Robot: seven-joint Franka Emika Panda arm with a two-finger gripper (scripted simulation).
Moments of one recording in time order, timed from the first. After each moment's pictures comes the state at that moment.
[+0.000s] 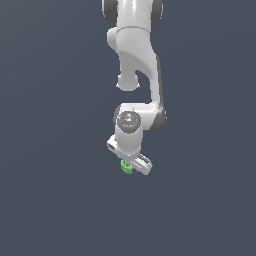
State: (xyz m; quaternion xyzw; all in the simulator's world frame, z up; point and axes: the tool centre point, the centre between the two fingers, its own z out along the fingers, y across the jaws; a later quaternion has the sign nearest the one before) arm 0.060 0.003 0.049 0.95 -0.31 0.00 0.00
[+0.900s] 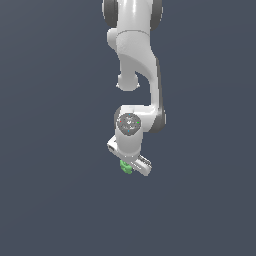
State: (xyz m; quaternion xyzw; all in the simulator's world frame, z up) arm 0.062 0.003 0.041 0.95 -0.31 0.00 0.00
